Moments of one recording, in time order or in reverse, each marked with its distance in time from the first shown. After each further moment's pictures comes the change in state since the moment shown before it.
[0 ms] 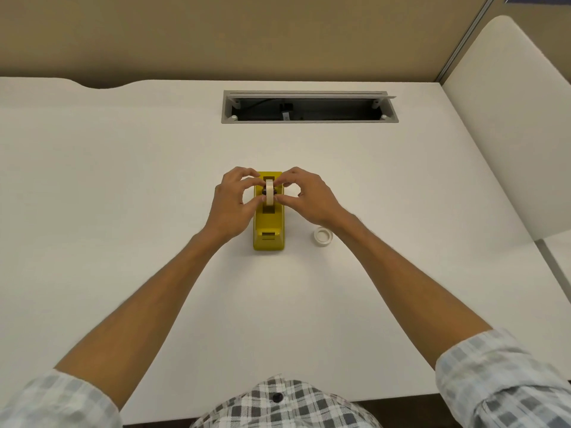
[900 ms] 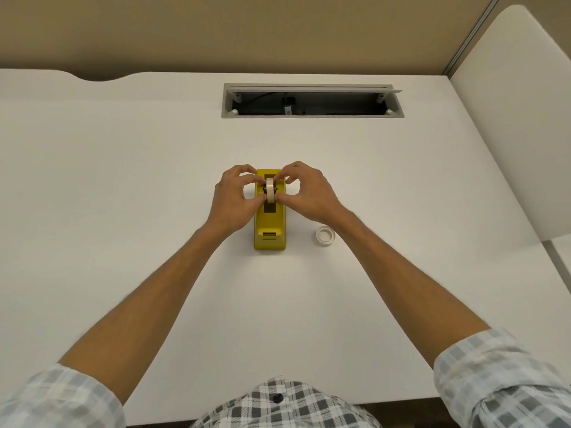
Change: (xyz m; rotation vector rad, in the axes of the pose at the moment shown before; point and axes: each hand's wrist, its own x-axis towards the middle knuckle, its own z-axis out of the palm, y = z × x) left_hand 0.011 -0.004 0.006 0.014 -0.009 -0.130; right_hand 0.008 -0.001 0.003 -0.010 0.037 0.035
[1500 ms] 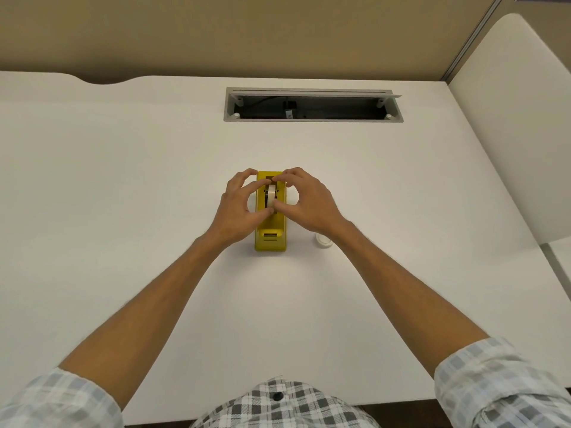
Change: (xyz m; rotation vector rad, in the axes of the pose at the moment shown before) left_hand -0.016 -0.005 0.004 -0.066 -0.095 0.044; right_hand -0.014 -0.005 0.006 -0.095 0.036 -0.077
